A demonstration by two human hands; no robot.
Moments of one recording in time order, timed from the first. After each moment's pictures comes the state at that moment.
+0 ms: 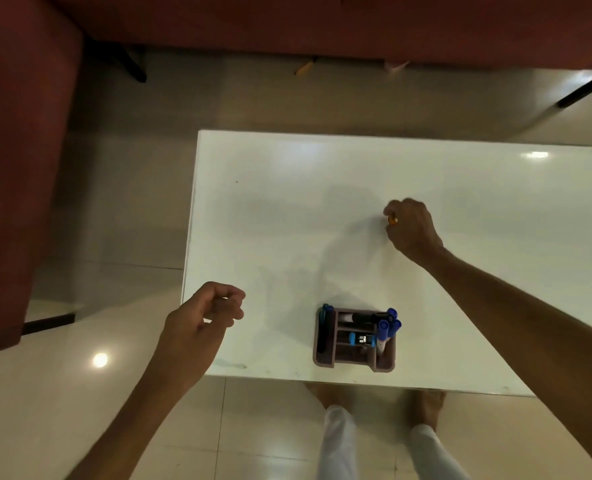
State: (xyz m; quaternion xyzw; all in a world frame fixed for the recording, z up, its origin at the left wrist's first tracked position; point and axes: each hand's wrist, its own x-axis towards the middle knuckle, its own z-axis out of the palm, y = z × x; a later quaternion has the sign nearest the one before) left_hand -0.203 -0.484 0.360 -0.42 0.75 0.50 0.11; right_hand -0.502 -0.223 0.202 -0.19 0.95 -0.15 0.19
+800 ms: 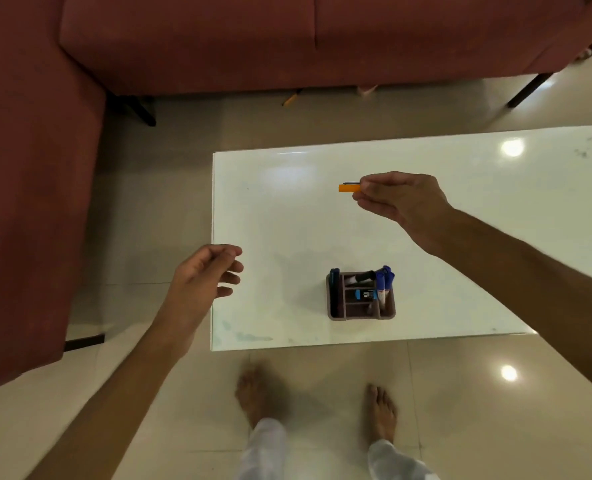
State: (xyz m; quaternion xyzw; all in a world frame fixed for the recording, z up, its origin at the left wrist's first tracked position) left_hand -0.183 -0.507 0.442 -0.40 0.66 0.63 0.06; right_hand -0.401 -0.246 0.426 0.11 0.63 -0.70 0.32
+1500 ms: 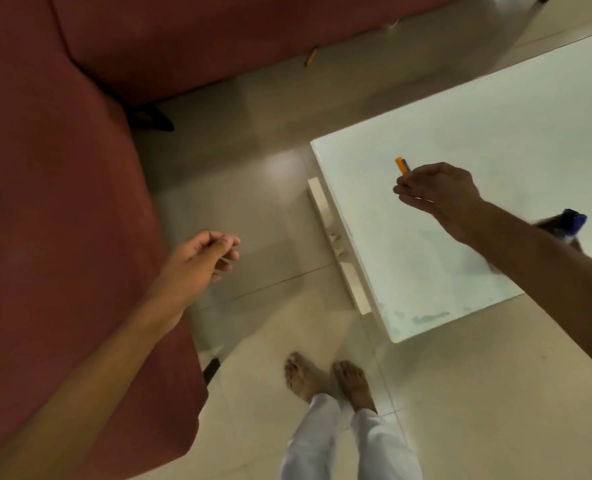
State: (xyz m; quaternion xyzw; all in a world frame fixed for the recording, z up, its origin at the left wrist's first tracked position) left_hand -0.205 -0.930 0.405 -0.29 0.75 0.55 0.23; right_hand -0.329 -0.540 0.365 0.30 0.63 -0.68 0.20
